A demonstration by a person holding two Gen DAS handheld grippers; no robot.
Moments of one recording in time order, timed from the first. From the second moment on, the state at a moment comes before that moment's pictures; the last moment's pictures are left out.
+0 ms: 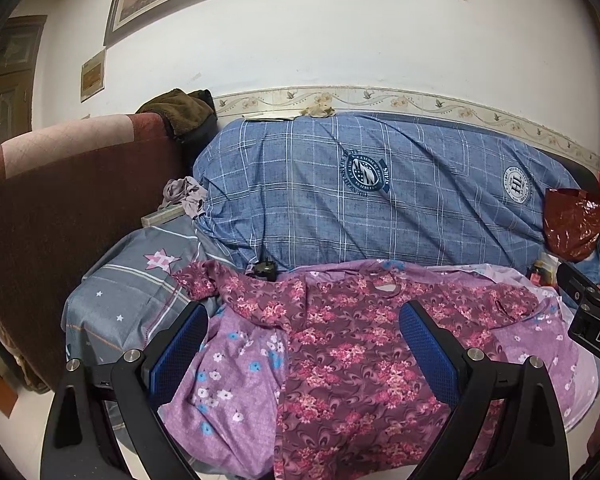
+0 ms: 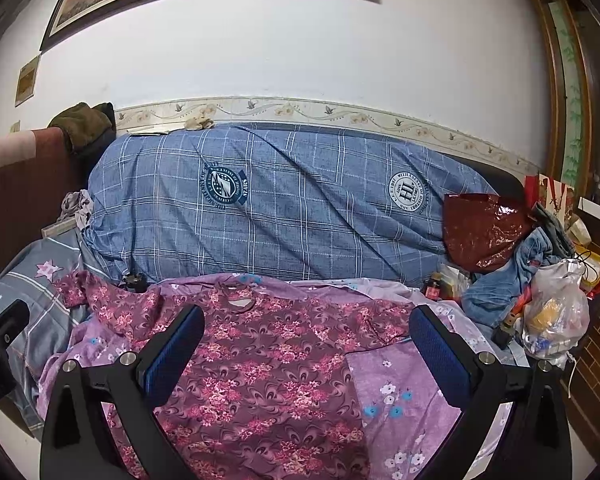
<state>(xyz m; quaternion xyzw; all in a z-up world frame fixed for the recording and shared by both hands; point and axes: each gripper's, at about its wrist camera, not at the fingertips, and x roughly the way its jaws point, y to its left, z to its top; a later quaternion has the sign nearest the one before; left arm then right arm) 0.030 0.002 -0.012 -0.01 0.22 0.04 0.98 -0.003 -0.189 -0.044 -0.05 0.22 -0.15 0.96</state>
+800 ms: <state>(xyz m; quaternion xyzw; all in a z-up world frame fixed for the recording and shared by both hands) 0.032 0.002 -0.012 0.00 0.22 0.04 0.97 0.001 -0.187 -0.046 -0.05 0.22 -0.14 0.96</state>
